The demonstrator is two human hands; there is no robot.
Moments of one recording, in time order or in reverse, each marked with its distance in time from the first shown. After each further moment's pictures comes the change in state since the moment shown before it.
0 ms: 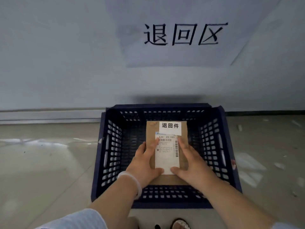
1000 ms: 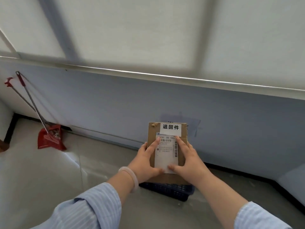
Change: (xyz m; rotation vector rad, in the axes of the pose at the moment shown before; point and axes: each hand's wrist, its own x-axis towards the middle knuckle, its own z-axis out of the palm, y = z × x) left_hand -0.572 0.288 -0.093 -0.108 0.436 0.201; right_hand -0.534 -0.232 -0.215 -0.069 0.154 -0.489
